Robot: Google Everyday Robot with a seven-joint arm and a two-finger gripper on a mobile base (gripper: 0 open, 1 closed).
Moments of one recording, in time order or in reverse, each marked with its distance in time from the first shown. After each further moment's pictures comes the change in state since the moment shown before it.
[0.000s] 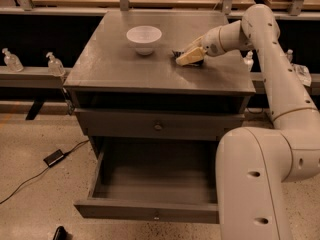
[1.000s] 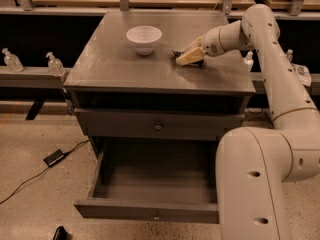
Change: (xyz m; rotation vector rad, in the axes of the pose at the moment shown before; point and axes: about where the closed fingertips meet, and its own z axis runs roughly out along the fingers) arm 0.000 0.000 0.000 -0.001 0.000 0.000
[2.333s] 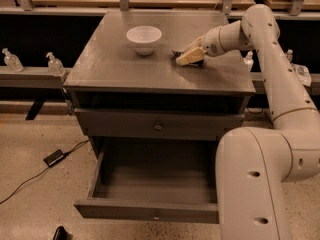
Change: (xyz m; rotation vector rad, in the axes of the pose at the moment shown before) arm 0.000 0.000 0.000 -0.001 0.000 0.000
